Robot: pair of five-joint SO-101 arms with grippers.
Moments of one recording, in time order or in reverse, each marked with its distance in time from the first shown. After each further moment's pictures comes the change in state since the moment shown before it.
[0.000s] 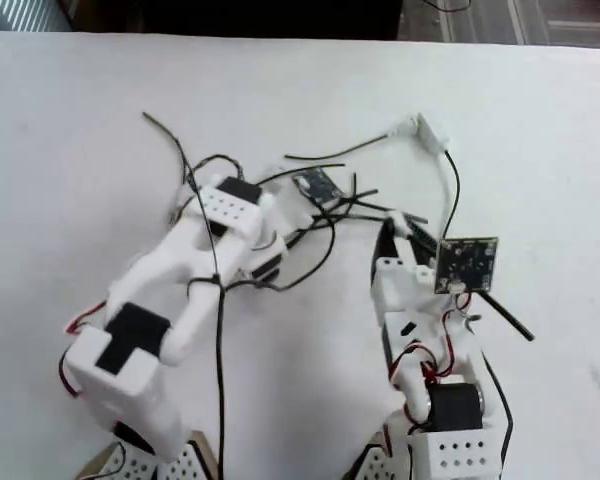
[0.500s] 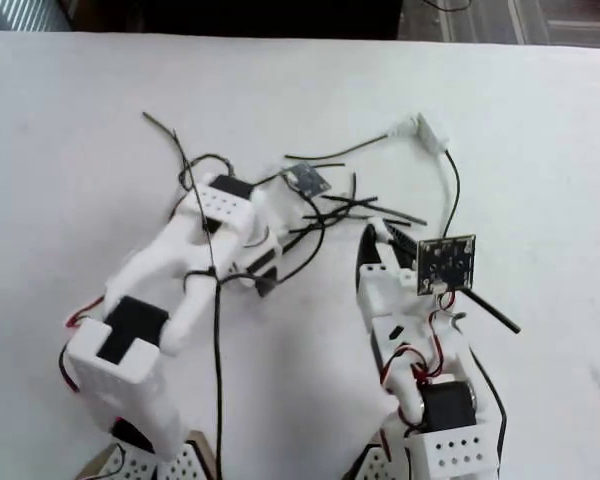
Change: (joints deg) left arm -3.2 3.3 -0.7 -2.0 0.8; right arm -5.4 0.4 1.7 0.0 1.3
